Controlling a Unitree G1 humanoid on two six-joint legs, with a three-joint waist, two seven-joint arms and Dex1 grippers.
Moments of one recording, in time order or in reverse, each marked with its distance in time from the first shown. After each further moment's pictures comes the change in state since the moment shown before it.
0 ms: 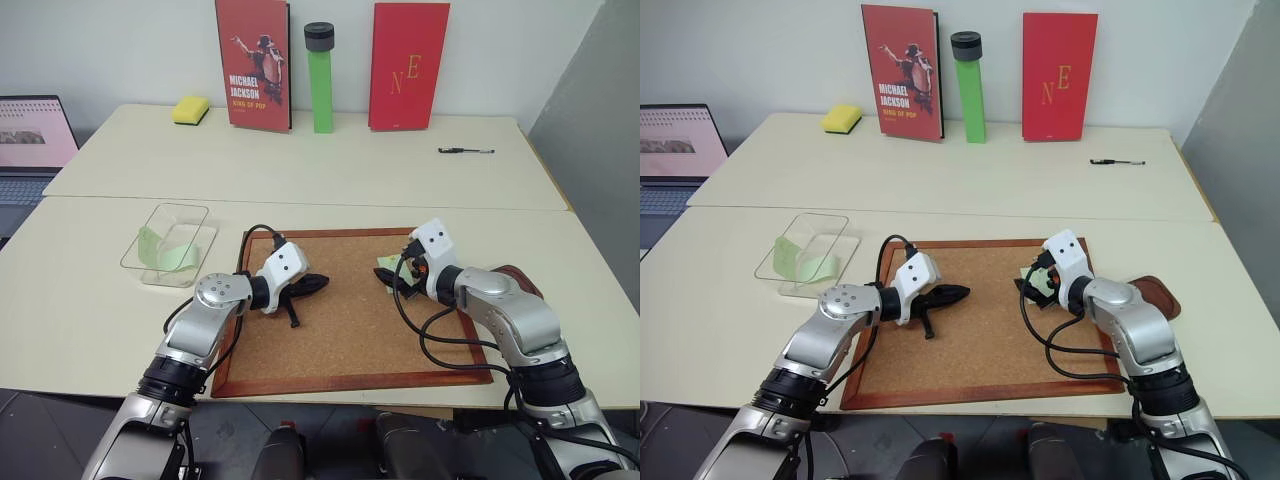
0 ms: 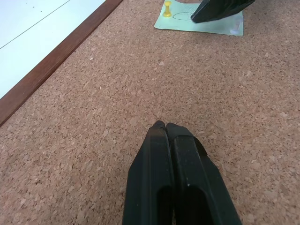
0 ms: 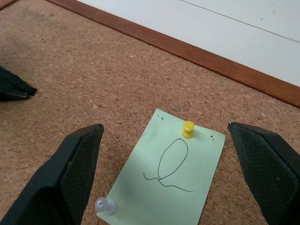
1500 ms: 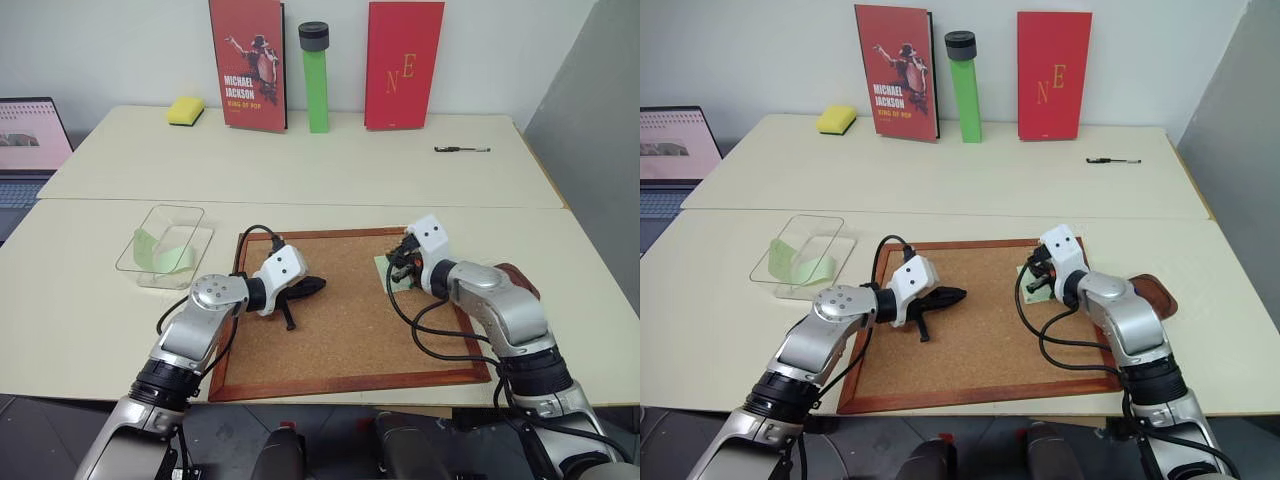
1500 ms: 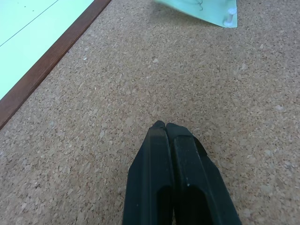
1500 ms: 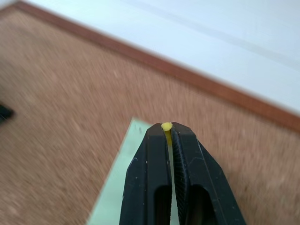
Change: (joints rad) left arm 0.015 0.033 -0.018 -0.047 0.022 0.023 -0.003; right arm -0.066 0.042 -0.021 -0.021 -0.041 -0.027 -0.004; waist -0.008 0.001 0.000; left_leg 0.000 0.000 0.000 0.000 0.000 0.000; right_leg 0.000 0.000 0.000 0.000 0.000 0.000
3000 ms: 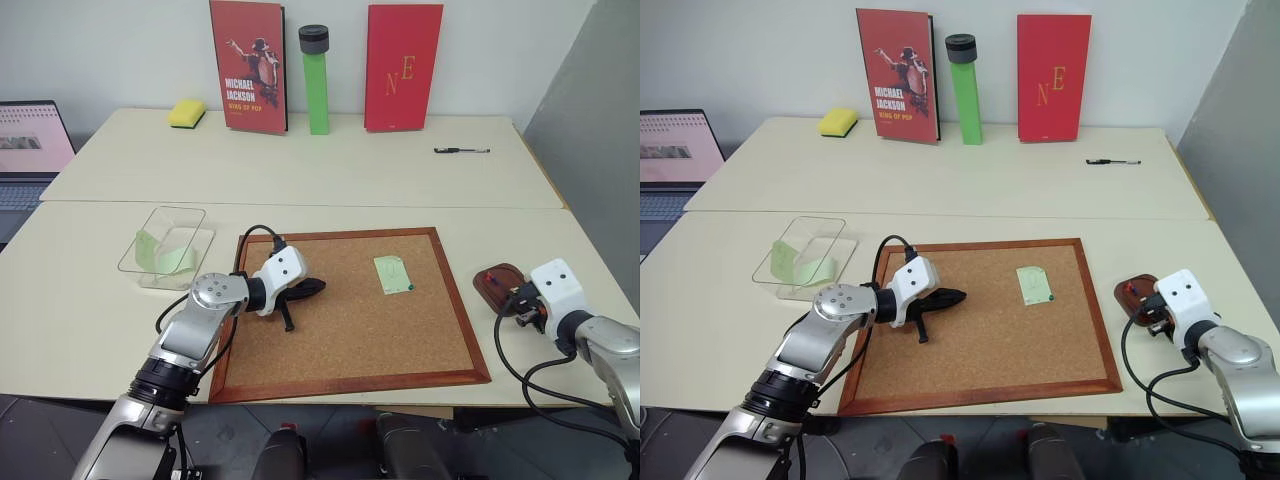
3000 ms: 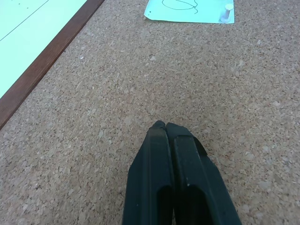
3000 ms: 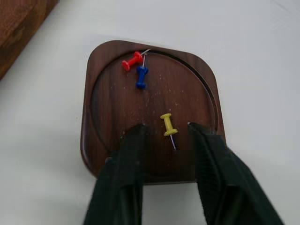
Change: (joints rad) left arm -0.003 0.008 -0.004 0.000 0.008 0.005 -0.019; right arm 0.532 -0.387 -0.311 -0.182 -0.087 -0.043 0.006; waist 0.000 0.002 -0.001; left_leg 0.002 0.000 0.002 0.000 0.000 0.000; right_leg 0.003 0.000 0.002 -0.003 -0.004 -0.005
